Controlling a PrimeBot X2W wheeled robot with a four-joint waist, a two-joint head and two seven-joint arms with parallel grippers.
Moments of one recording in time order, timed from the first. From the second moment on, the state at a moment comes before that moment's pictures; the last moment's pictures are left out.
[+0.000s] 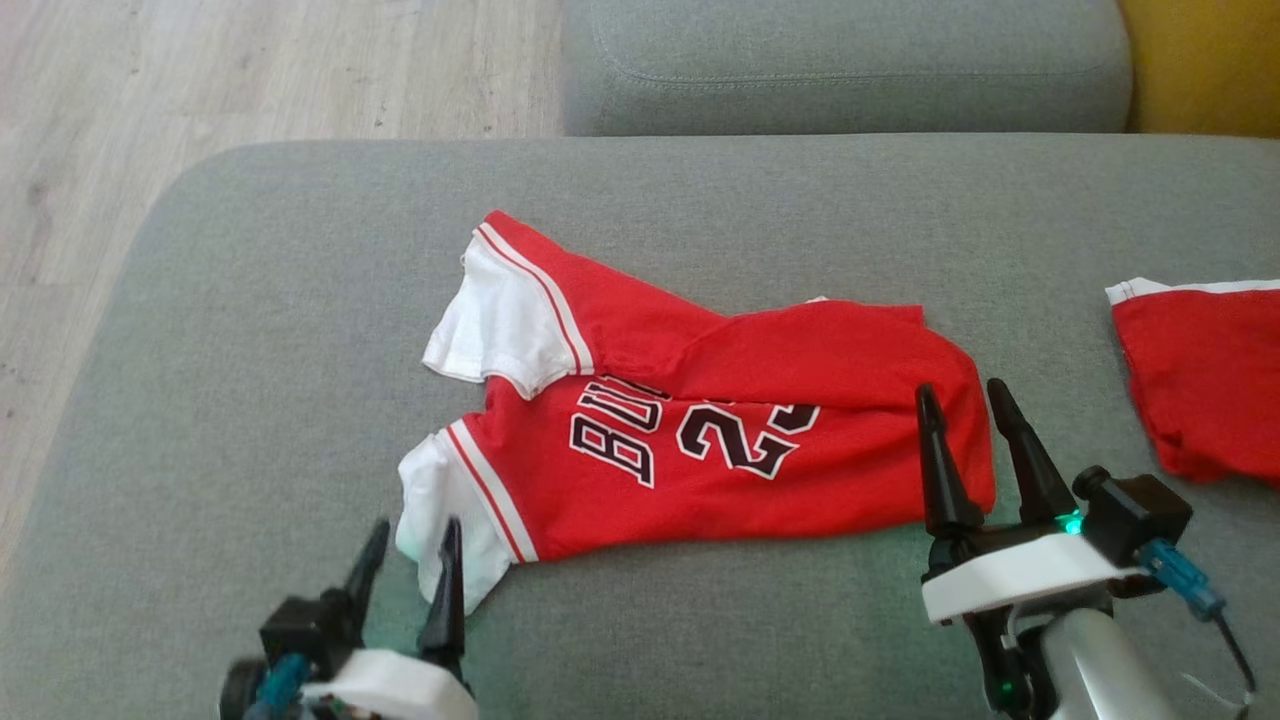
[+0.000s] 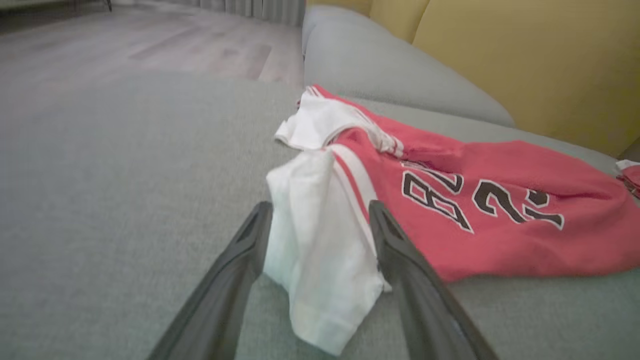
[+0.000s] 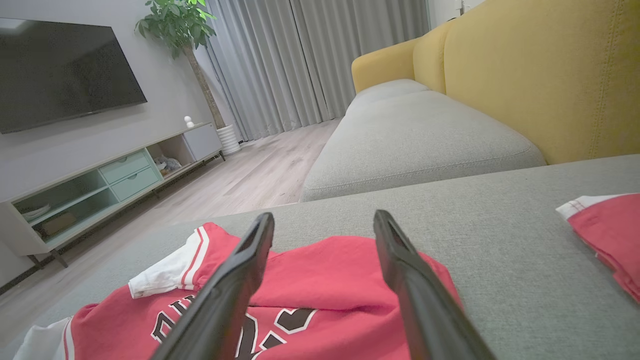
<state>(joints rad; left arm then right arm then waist) -0.03 0.14 -0.34 0.37 -0.43 0.02 -0.17 -0.09 -0.05 0.14 0.30 0.30 0.13 -0.25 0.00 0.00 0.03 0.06</state>
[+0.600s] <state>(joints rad) -0.18 0.17 -0.35 0.27 -0.24 -0.01 -0.25 -0.10 -0.05 0.15 0.29 0.29 0.13 -0.25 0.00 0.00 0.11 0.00</state>
